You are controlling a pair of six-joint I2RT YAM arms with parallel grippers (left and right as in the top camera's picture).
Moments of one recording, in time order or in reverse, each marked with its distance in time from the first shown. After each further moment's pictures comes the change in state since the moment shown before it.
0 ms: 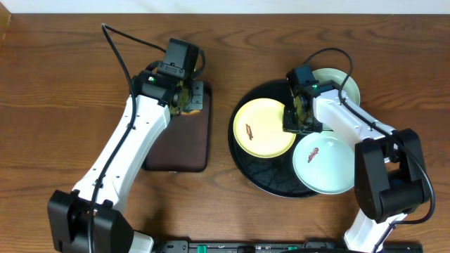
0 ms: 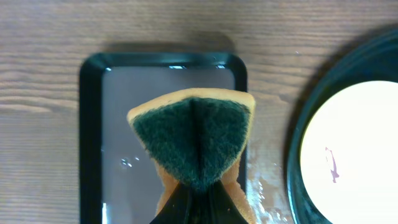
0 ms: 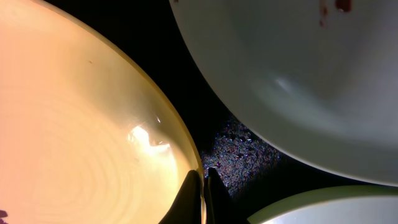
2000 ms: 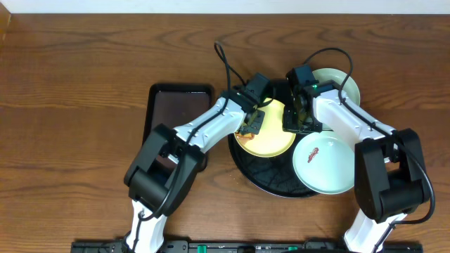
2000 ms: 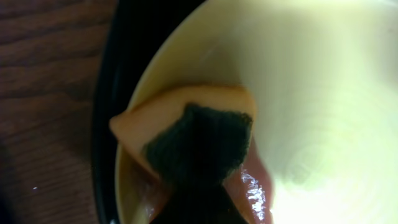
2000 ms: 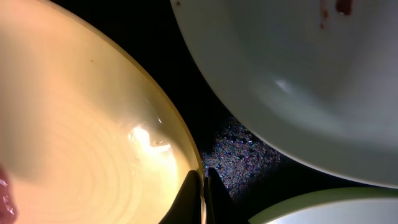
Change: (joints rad) left arm -0.330 0.456 0.011 0.267 0.055 -0.050; right arm 0.000 0.000 0.000 0.005 0.000 0.000
